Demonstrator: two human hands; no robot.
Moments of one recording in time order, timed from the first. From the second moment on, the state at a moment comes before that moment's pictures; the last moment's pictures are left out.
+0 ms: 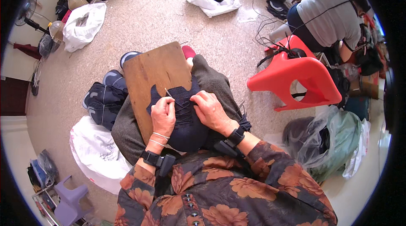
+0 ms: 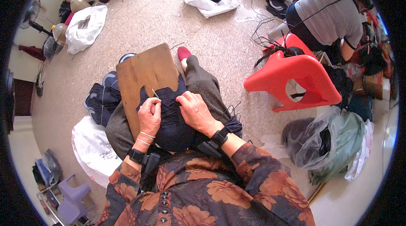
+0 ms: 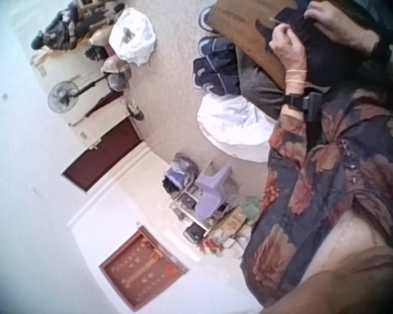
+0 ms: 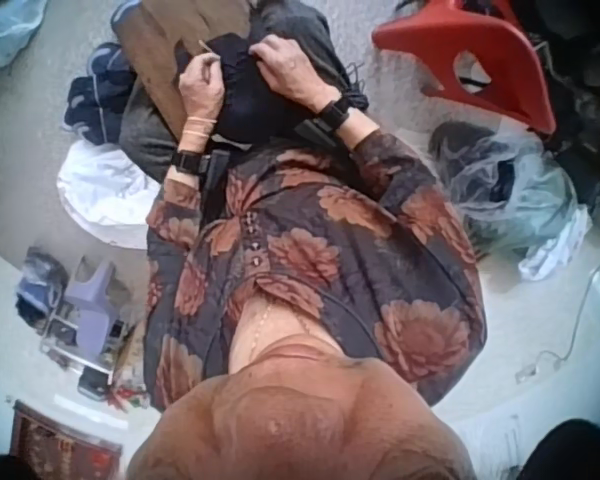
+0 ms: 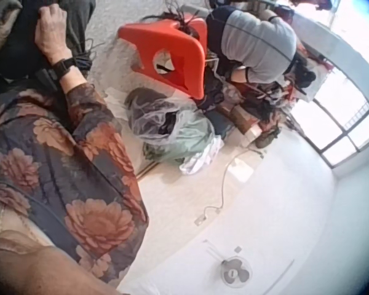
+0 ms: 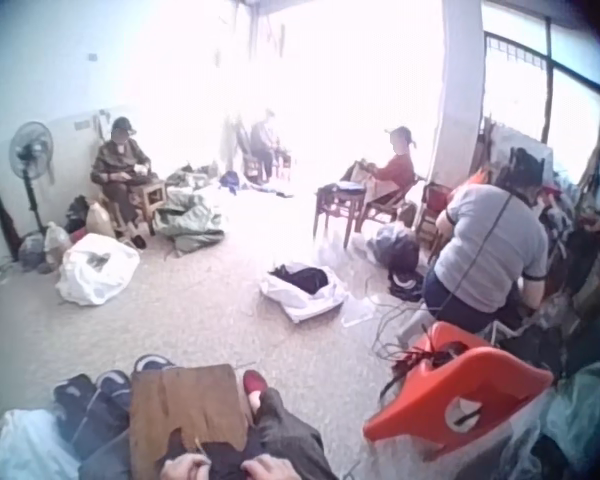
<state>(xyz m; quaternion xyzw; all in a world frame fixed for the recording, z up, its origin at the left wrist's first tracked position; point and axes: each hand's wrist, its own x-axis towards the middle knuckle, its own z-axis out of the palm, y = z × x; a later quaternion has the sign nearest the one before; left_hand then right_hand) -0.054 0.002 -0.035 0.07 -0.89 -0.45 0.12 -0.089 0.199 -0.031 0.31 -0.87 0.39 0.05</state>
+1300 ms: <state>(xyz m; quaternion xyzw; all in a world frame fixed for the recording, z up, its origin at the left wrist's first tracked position) -0.072 -0.010 -0.043 -0.12 -0.93 -0.33 0.07 -0.074 0.189 -0.041 0.29 -0.89 0.33 0.08</state>
